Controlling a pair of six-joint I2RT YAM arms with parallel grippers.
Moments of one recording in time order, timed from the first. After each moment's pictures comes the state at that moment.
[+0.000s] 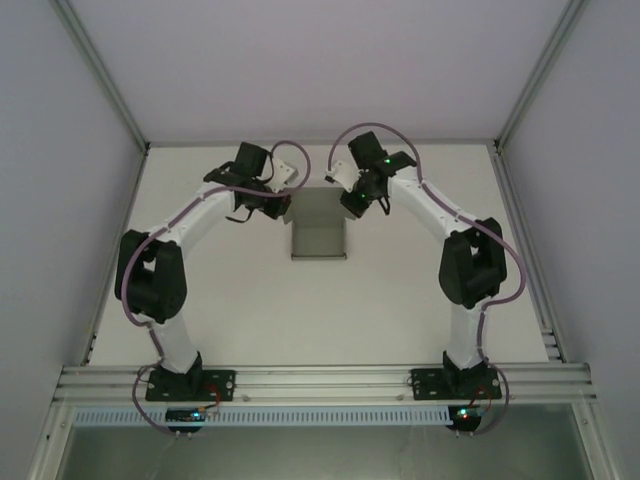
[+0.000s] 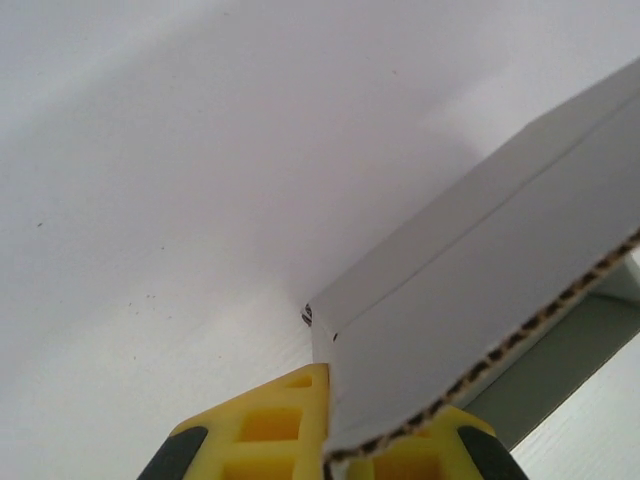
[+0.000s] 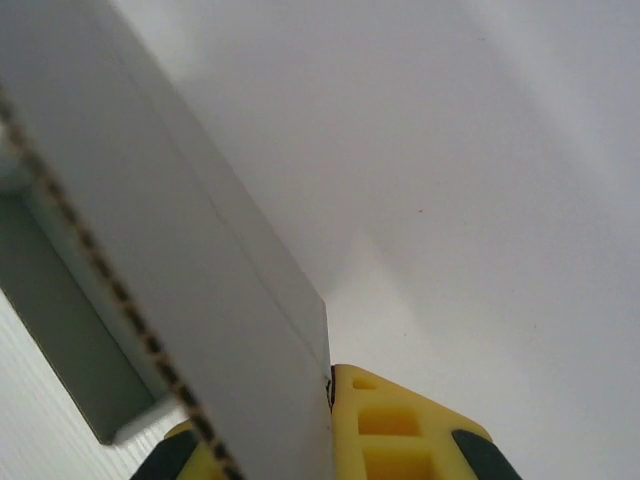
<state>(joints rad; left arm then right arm) -0.41 1.78 1.46 -0.63 0.26 0.14 0.48 1.93 1.74 -0.87 -0.11 -0.44</state>
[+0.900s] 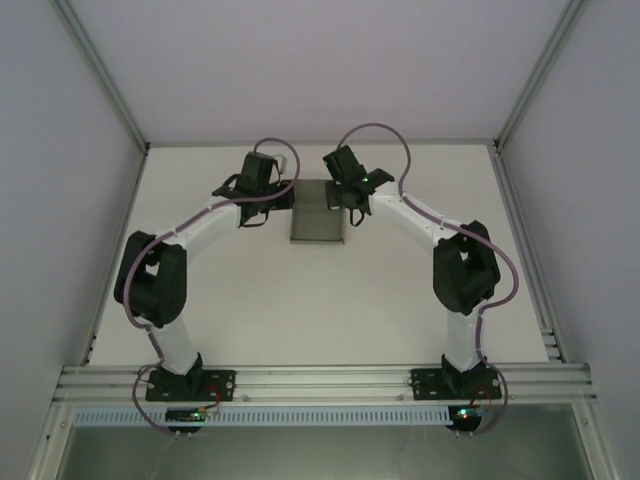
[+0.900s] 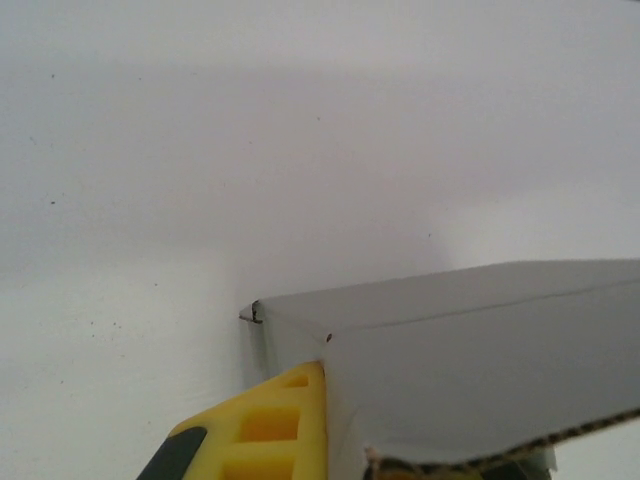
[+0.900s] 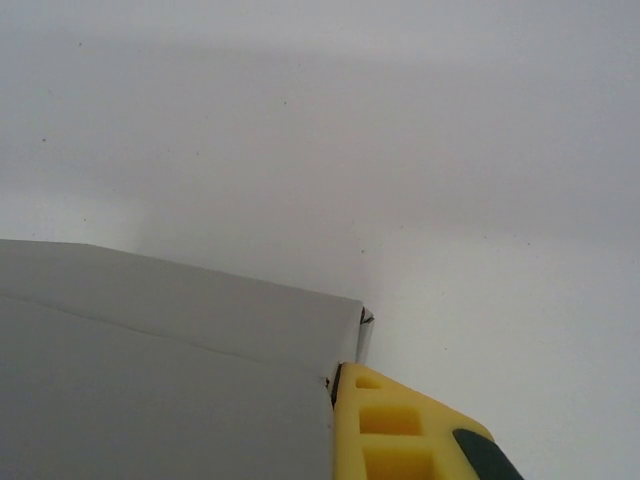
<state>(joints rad) -0.45 1.77 1.31 -0.25 0.12 -0.42 0.60 1.93 1.65 -0.62 0.25 0.40</state>
